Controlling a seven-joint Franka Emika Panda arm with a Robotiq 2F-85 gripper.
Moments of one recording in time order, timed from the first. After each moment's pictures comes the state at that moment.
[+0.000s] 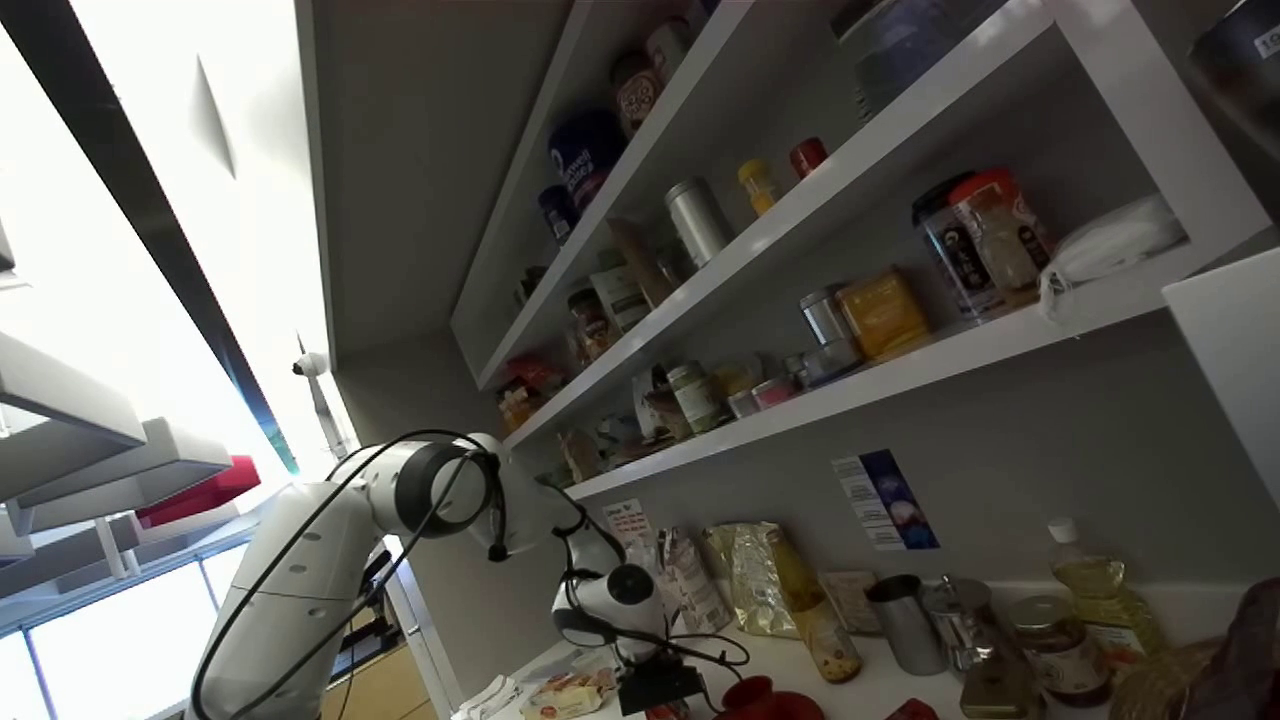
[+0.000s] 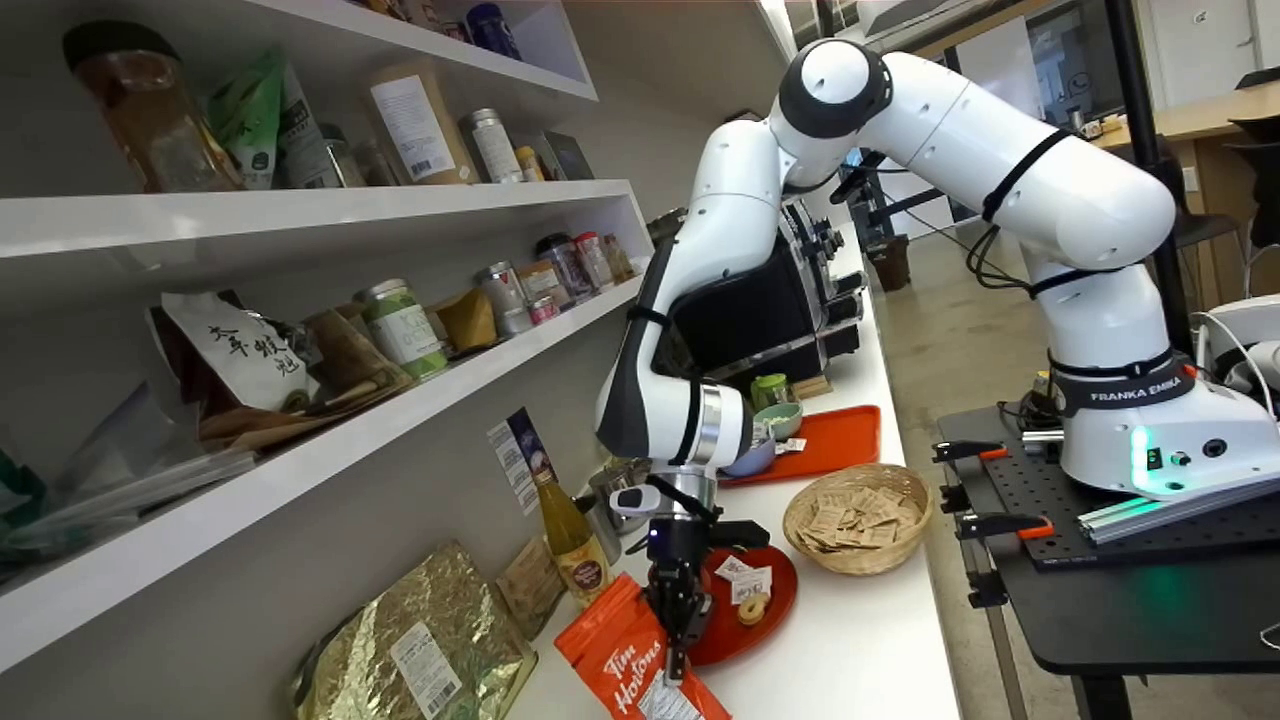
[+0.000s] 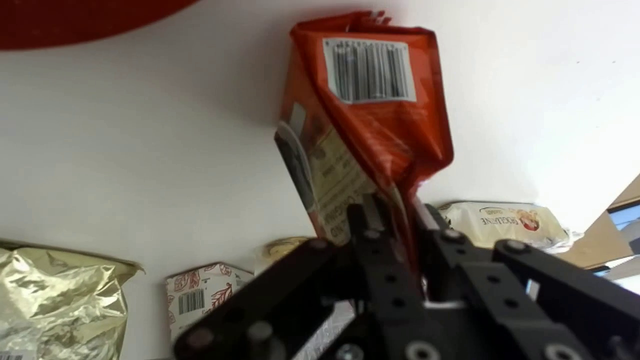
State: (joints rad) arm -0.08 0.65 0.58 -2.06 1.31 2.85 -1.95
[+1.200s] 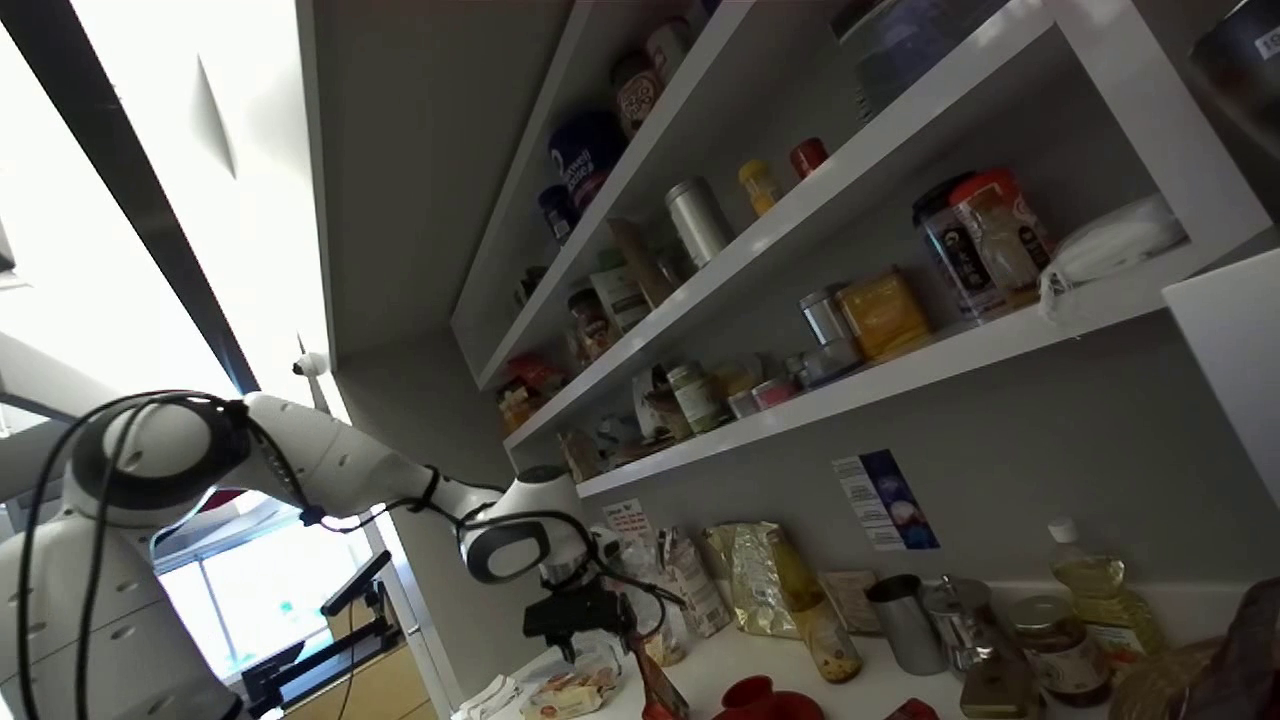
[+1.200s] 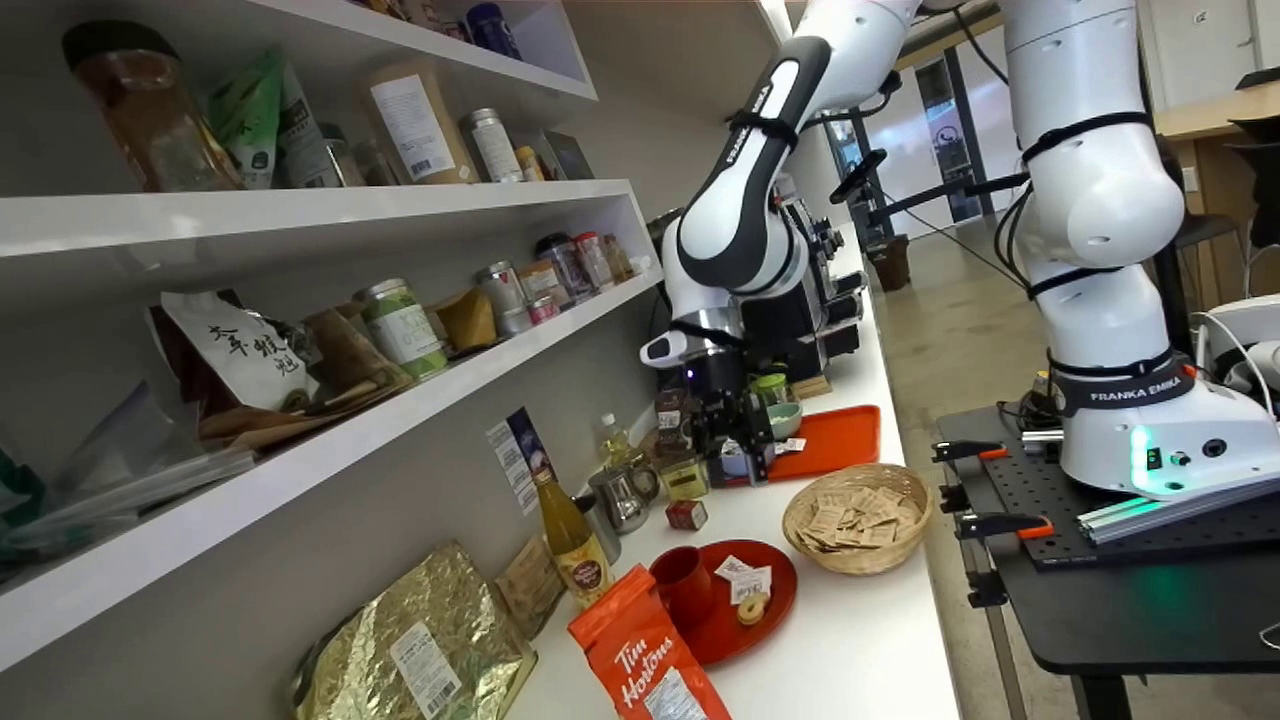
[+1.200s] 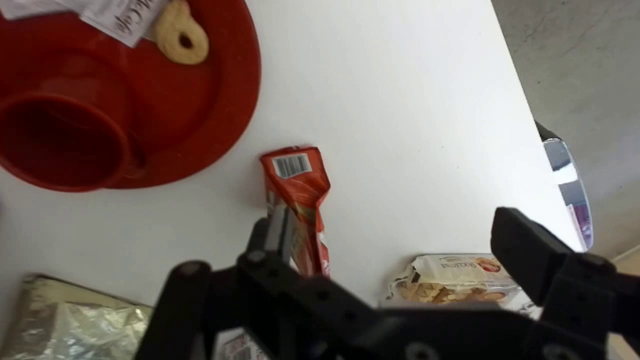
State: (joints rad) arm 0.00 -0.12 0.34 -2.51 0.69 2.48 -1.06
